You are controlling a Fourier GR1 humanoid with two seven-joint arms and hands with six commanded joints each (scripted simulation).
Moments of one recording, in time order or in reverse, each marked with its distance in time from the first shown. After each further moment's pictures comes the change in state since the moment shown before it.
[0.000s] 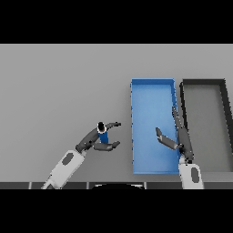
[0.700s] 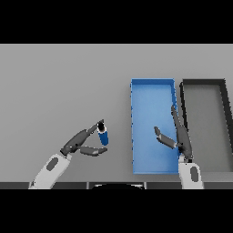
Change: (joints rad) left arm 0.087 0.186 0.009 -0.188 0.005 -0.022 0.061; right arm -0.016 0.003 0.003 -0.008 0.000 -0.004 0.038
